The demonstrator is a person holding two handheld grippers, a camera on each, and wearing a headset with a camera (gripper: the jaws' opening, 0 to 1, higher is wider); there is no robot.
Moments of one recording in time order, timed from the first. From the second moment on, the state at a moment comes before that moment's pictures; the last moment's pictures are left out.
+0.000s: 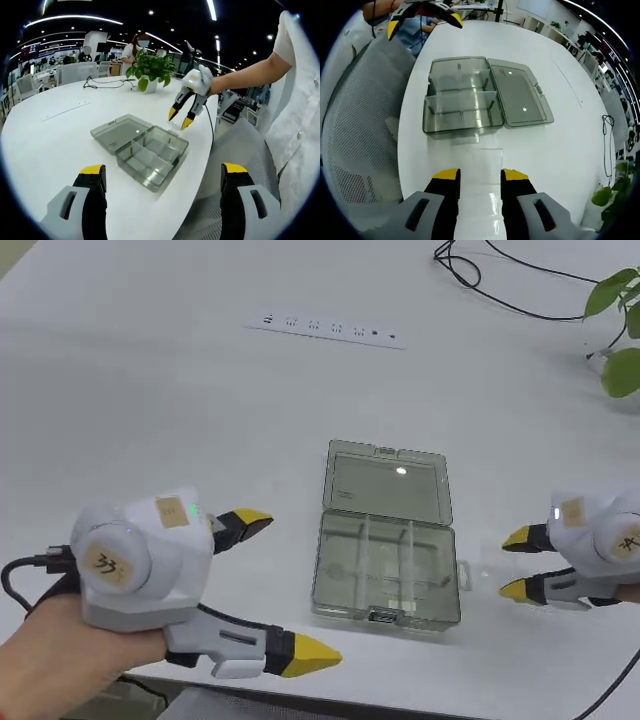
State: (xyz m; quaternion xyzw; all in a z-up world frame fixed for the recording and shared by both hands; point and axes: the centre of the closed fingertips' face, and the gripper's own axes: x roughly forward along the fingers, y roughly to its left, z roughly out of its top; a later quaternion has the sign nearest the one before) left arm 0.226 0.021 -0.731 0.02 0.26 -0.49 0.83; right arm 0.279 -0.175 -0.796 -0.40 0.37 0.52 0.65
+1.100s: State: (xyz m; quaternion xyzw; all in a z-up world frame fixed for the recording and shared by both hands) left arm 0.224 -0.052 -0.675 -0.23 0.31 -0.50 0.78; right arm 0.229 -0.082 -0.689 -0.46 0.24 0.53 0.68
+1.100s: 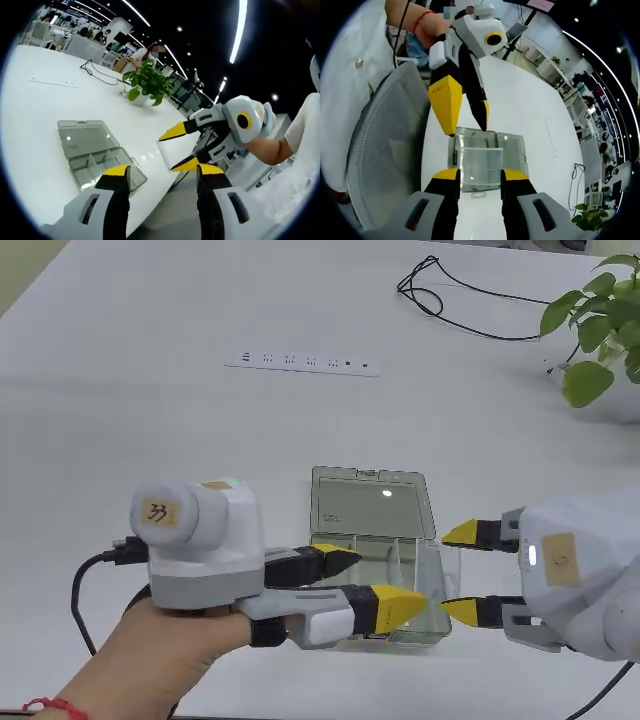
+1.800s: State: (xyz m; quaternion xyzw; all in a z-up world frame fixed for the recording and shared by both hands) left arm 0.221 -0.064 -0.676 -0.30 0.33 -0.51 0.74; right arm 0.216 -0.061 -0.672 -0.45 0.22 0.54 0.68
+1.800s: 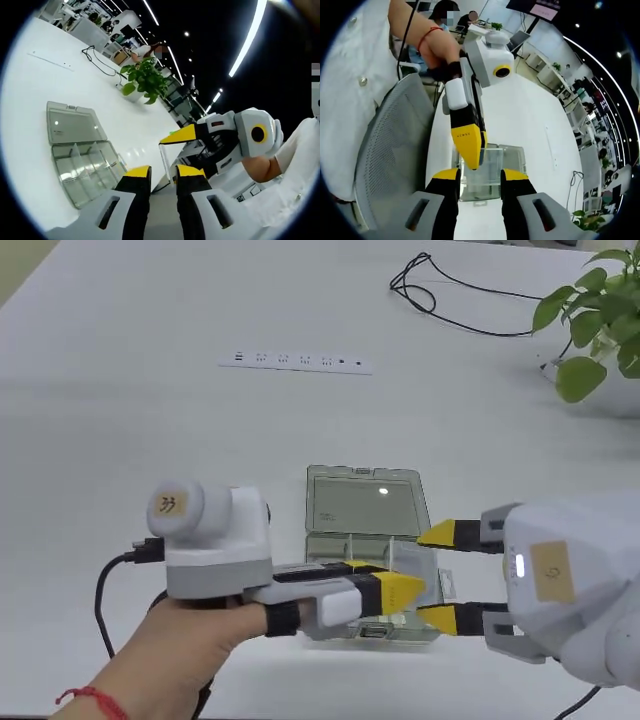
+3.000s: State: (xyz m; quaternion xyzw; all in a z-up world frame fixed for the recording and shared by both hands) left arm 0.214 -0.061 -0.674 -0.25 0.30 -0.54 0.75; right arm 0.219 -0.061 -0.649 -0.37 0.23 0.56 0.70
